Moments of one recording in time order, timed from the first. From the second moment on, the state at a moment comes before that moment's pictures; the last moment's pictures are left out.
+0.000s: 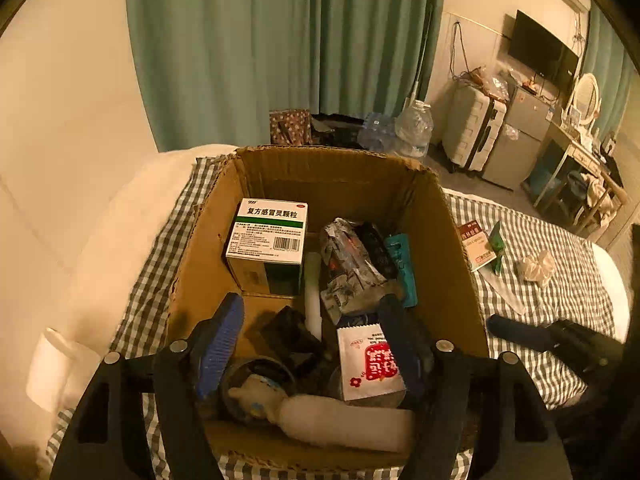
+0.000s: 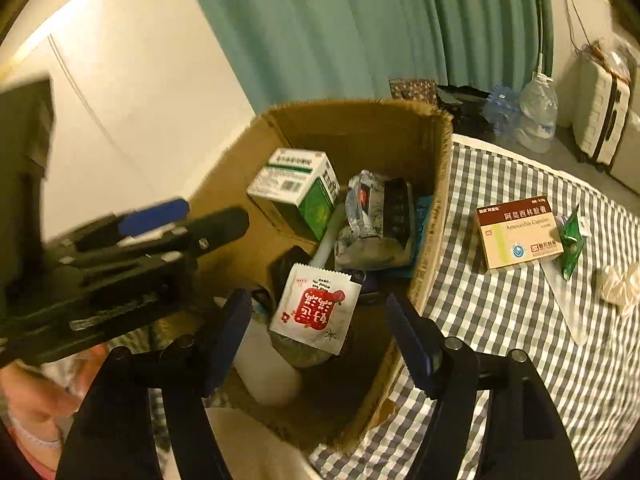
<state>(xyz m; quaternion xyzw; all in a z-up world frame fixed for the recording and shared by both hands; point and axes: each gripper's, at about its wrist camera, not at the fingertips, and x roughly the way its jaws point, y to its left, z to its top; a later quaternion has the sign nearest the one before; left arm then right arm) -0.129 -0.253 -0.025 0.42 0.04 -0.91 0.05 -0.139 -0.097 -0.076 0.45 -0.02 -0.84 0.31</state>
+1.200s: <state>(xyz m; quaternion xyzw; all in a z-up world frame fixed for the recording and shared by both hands) -0.247 -0.025 -0.122 0.46 0.05 -0.89 0.02 -0.194 0.185 -0.145 0.36 -0.10 -0.93 0.06</state>
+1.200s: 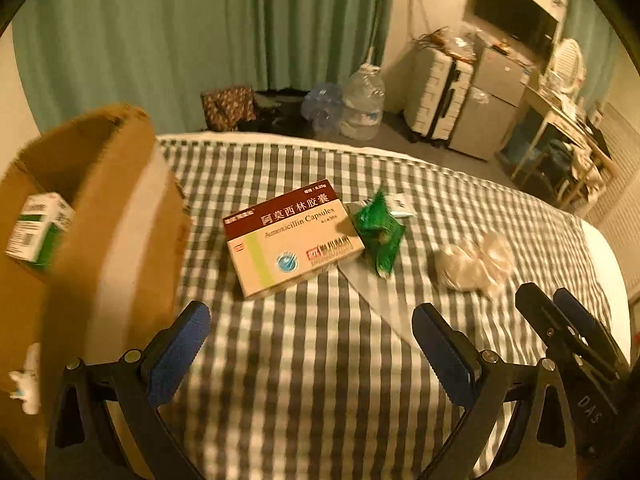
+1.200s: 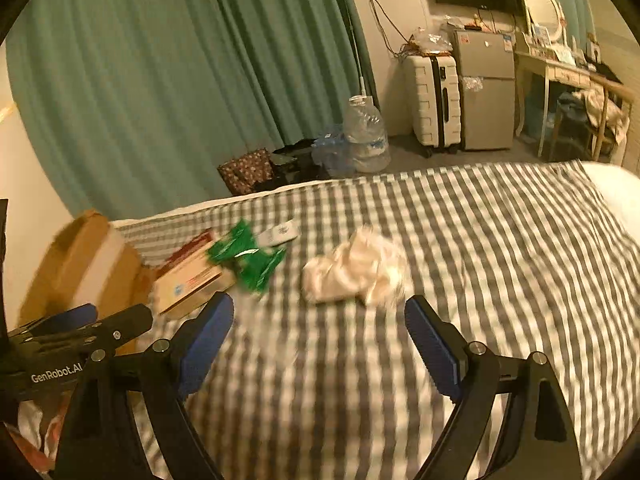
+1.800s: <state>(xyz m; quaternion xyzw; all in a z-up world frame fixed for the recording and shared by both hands) -0.327 -0.031 -0.179 0.48 0.02 -0.87 0.09 -0.300 0.180 -0.206 0.41 -0.09 -0.91 0.06</state>
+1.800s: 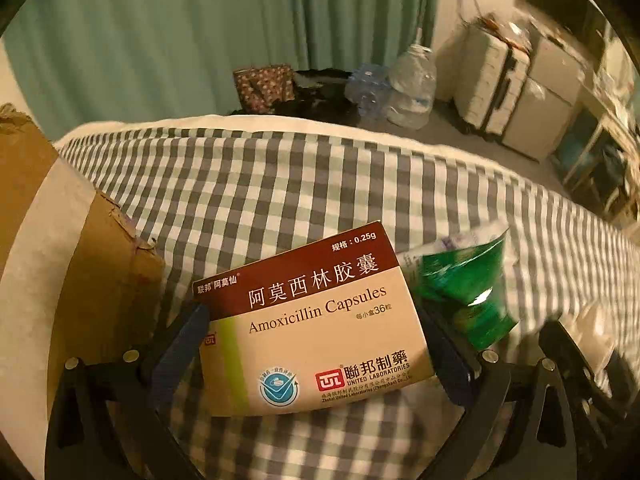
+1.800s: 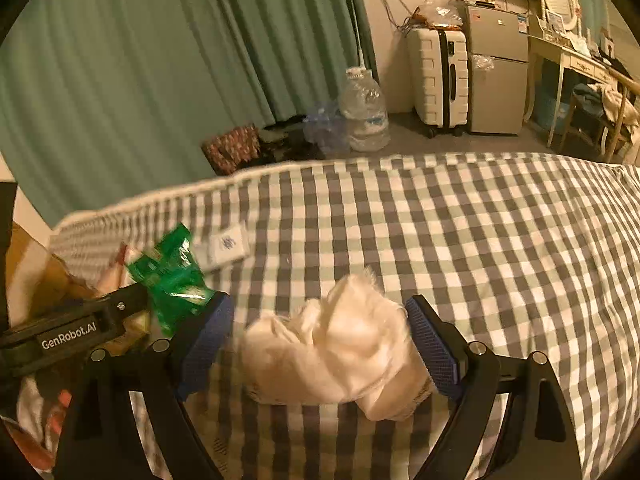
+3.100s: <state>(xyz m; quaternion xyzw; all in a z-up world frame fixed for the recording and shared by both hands) -0.277 -0.046 -0.190 0.54 0.26 -0.75 0.27 -0.252 0.189 -0.194 0.44 -0.07 -0.90 0.03</state>
